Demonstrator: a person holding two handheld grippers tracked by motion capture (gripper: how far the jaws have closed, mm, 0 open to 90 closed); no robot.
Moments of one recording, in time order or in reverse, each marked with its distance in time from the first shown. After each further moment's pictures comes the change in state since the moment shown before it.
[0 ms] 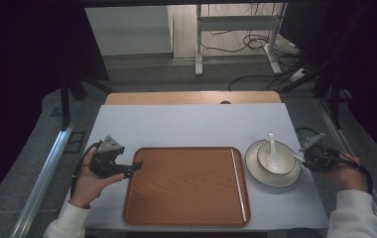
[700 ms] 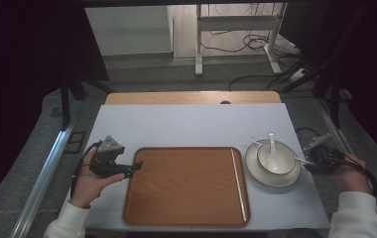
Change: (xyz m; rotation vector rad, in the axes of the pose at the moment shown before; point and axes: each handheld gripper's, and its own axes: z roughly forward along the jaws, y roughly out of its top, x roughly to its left) left arm 0.000 0.000 0.000 0.002 -0.003 0.000; right arm 0.000 -0.007 -0.007 -0.009 -0.034 0.087
